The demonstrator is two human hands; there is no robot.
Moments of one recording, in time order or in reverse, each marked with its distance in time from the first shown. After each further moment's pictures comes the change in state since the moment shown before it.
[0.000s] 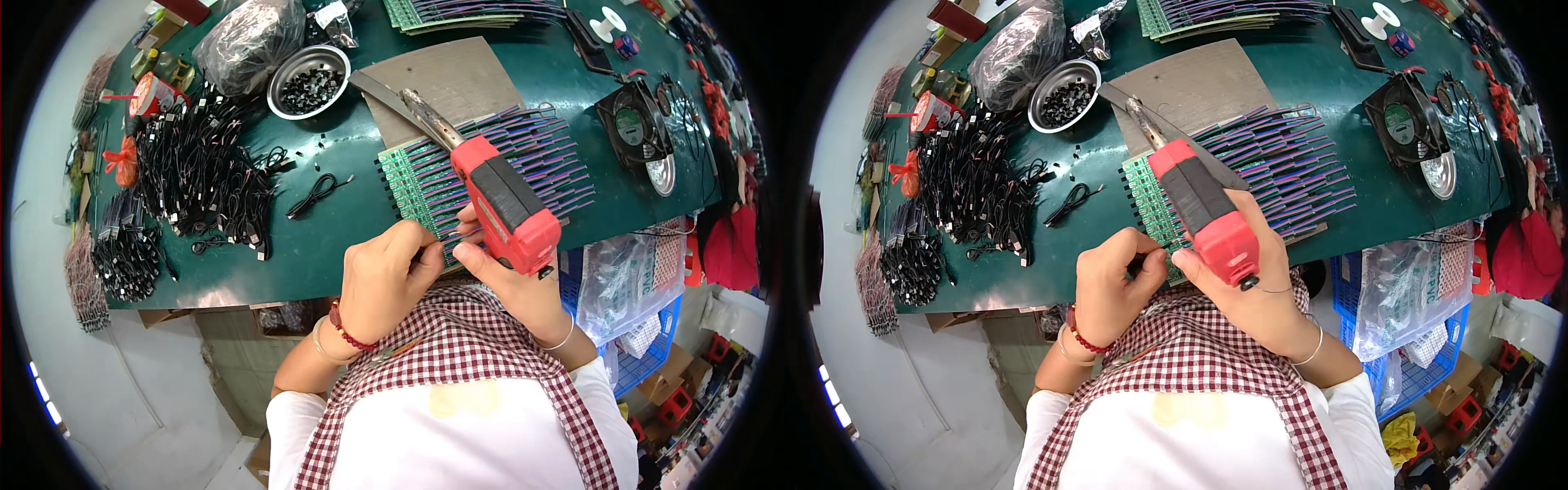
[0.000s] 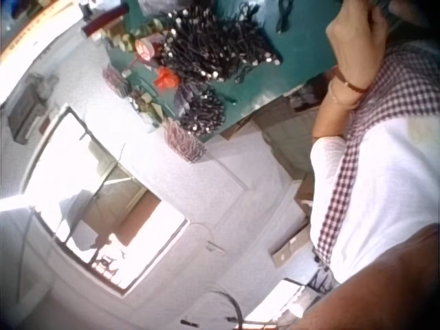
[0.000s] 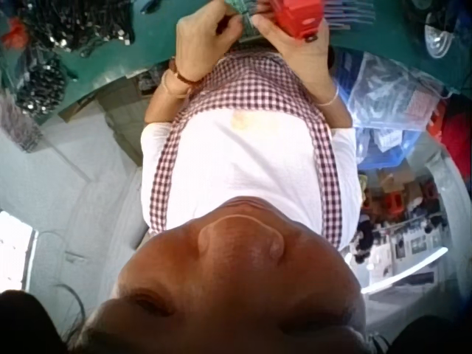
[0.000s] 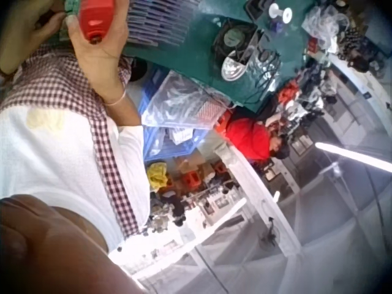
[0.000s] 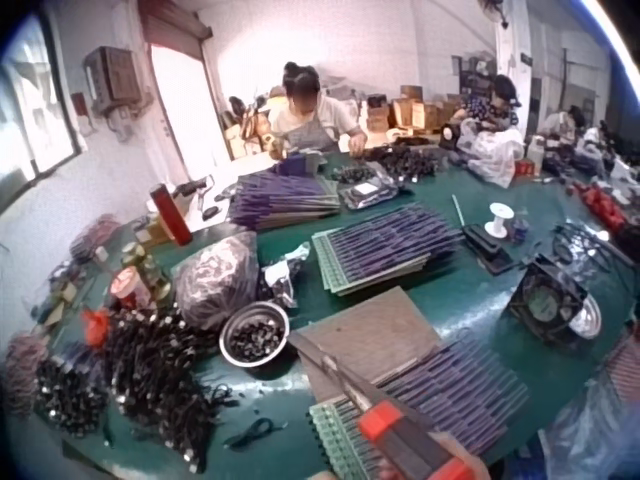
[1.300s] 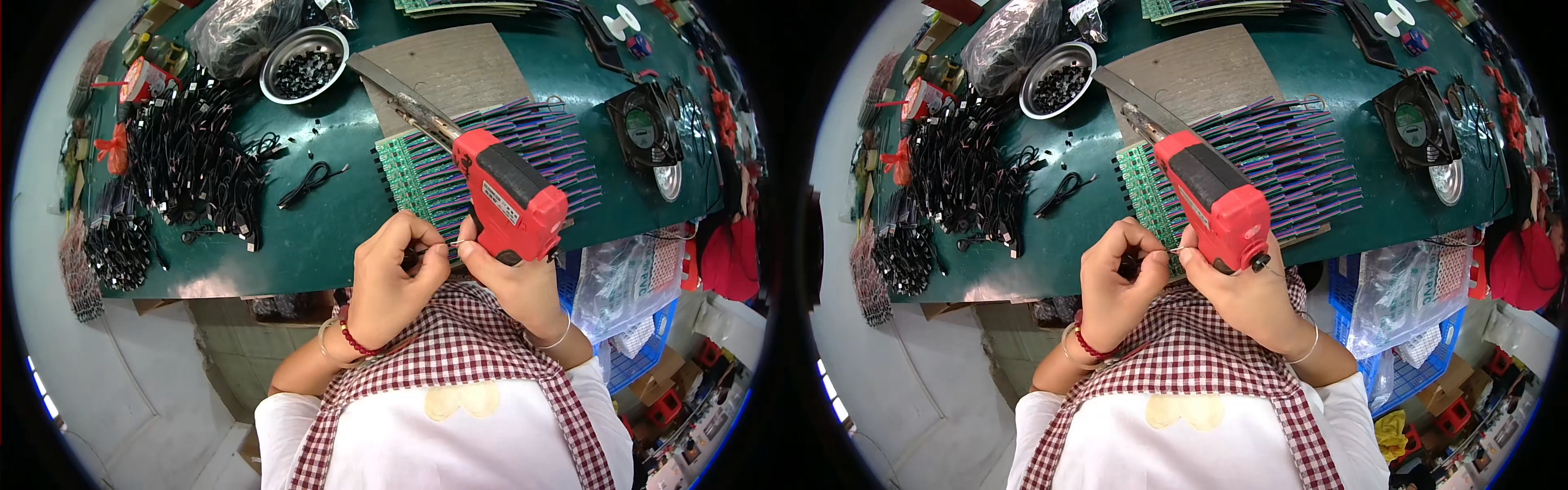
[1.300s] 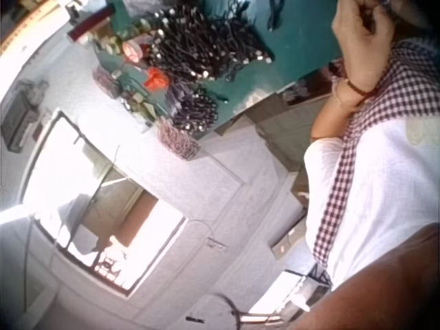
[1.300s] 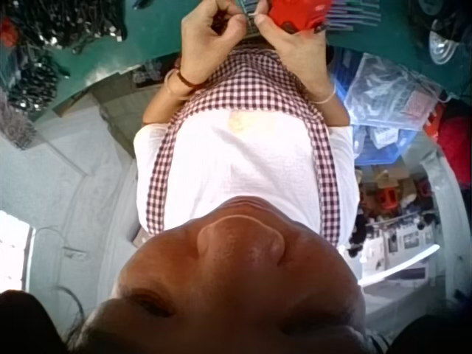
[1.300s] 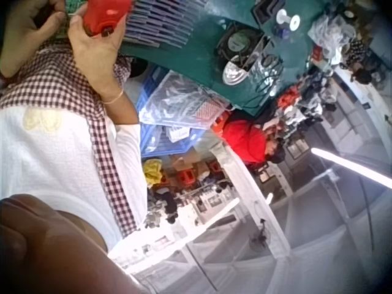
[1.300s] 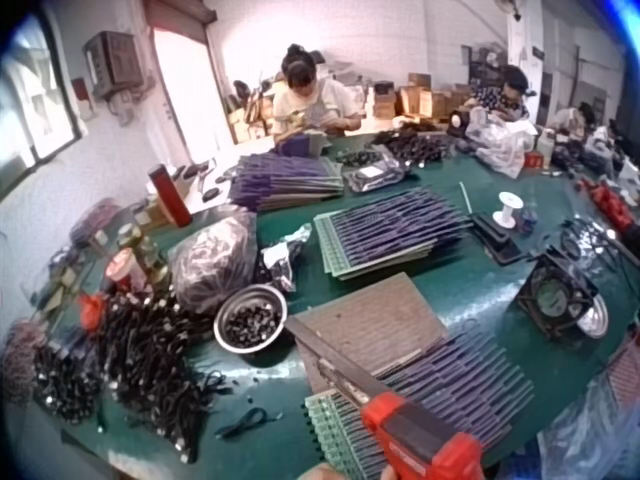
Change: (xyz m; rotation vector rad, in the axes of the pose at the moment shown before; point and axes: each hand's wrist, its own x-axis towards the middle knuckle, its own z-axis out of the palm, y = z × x) left_hand -0.007 -0.002 0.018 -0.290 0.047 -0.166; right_hand -0.004 0.002 -0.002 -0.052 -0.050 0.154
